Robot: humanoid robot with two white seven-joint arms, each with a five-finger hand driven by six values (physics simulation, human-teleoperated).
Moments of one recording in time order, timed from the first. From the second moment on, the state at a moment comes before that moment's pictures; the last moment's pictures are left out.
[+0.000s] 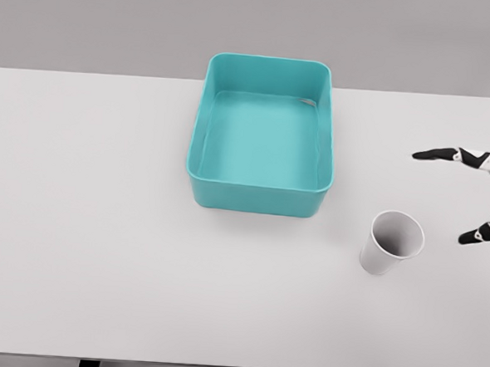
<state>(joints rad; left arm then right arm) -0.02 0.00 -0.13 -0.05 0.04 0.01 -0.17 -0.32 -1.34 0.55 -1.65 -0.67 -0.61 0.60</state>
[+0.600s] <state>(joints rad) -0.02 0.00 -0.13 -0.05 0.04 0.01 -0.17 -0.14 -1.24 0.55 -1.53 -0.89 -0.61 0.61</state>
